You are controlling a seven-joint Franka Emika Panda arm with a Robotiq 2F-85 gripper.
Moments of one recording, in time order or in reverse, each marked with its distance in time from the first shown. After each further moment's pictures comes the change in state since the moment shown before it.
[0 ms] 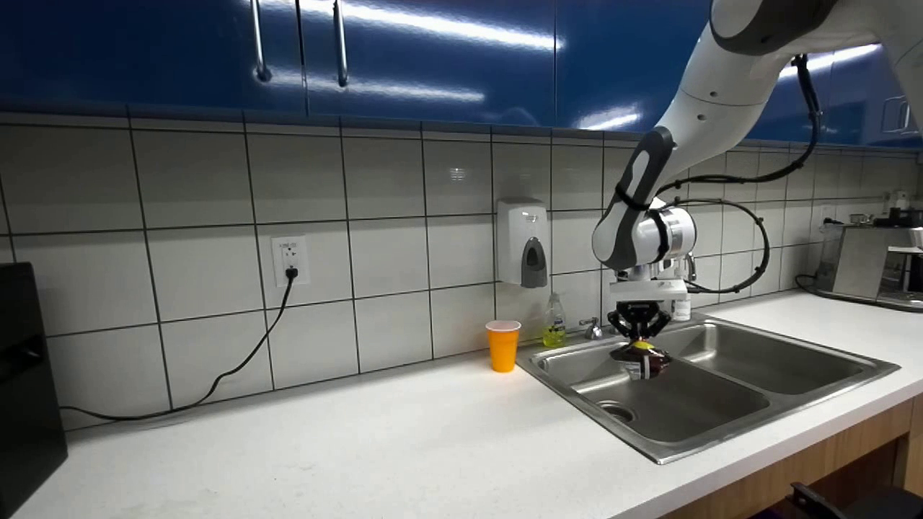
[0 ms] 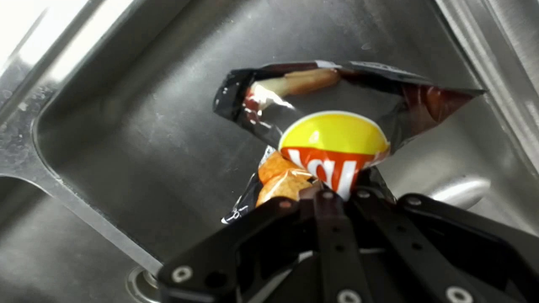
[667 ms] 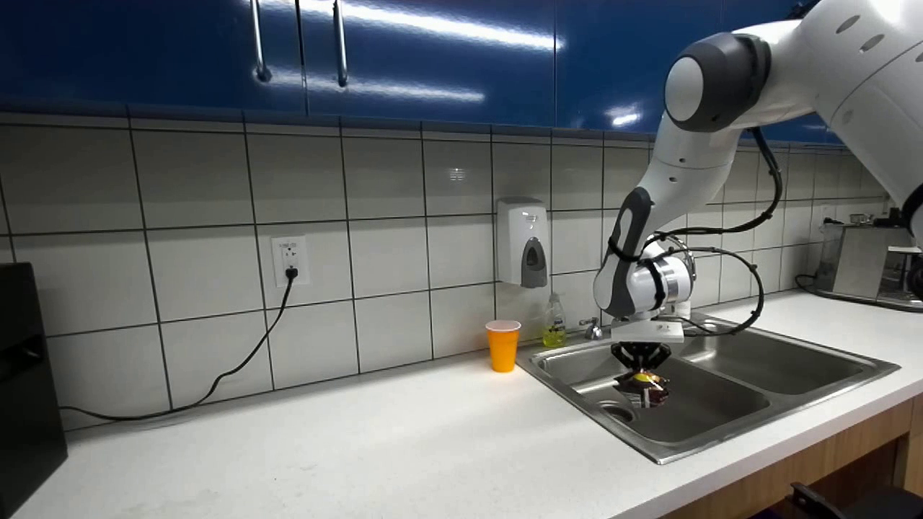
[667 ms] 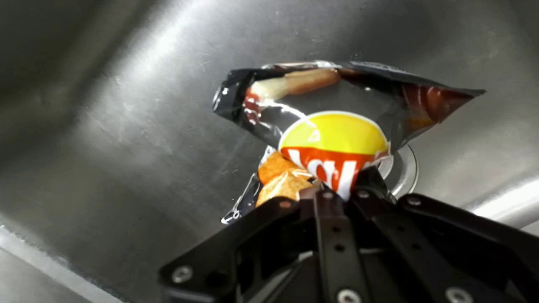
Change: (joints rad) arm -0.014 0.279 -0.023 0.132 0.072 0.186 -0.003
